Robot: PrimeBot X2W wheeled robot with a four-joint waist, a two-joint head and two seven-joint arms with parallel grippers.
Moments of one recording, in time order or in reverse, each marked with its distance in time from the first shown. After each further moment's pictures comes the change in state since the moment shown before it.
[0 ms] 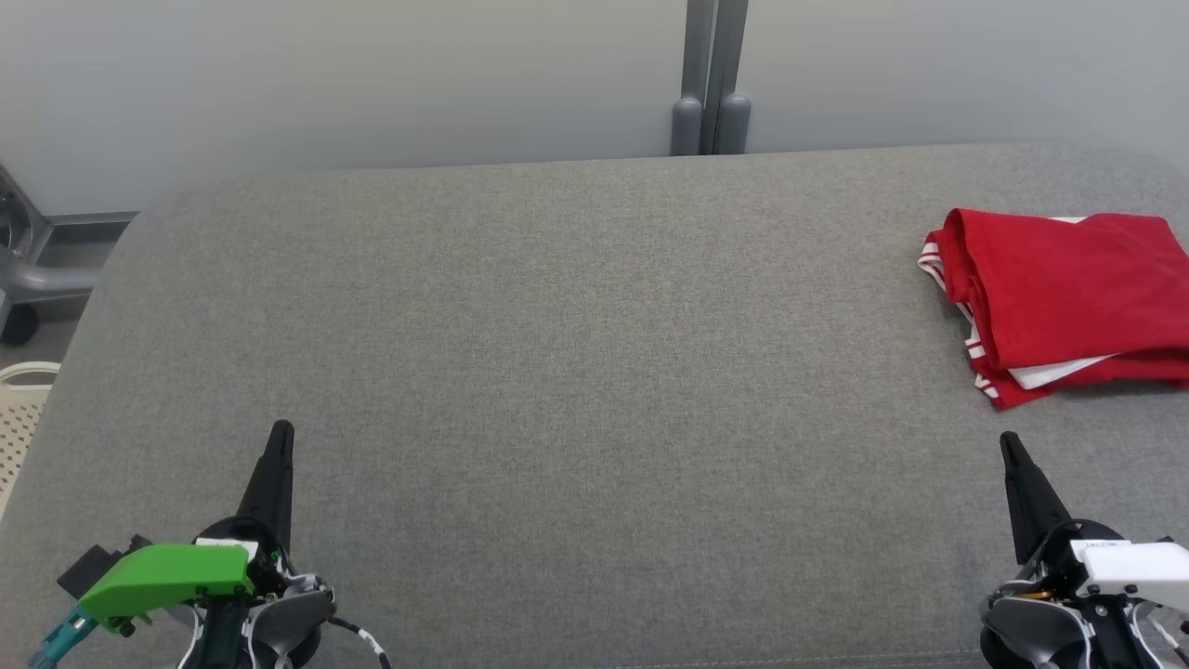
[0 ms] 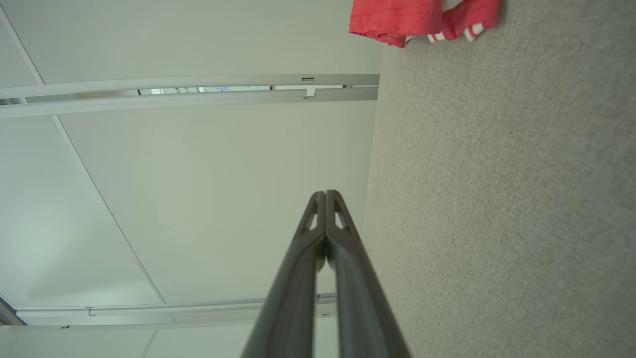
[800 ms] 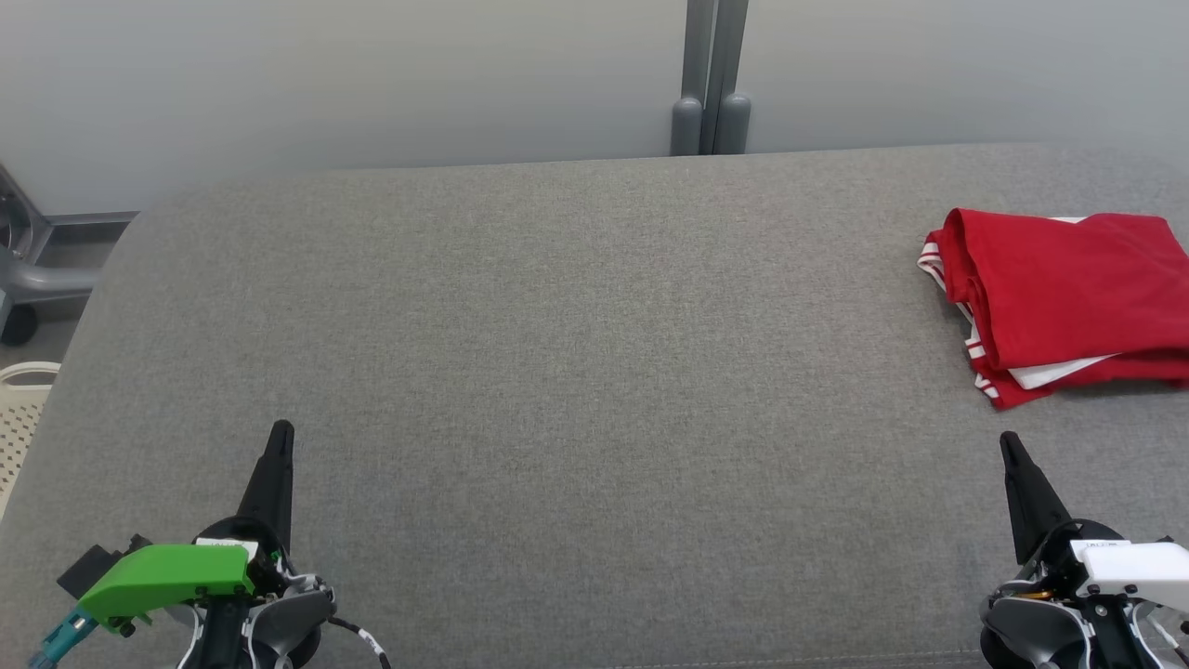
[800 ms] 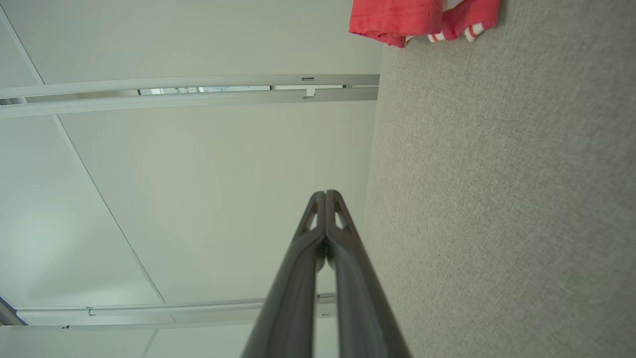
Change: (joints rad) left arm 0.000 0.000 0.000 0.000 0.000 0.000 0.000; right arm 0.000 0.000 0.000 0.000 0.000 0.000 0.000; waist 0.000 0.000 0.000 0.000
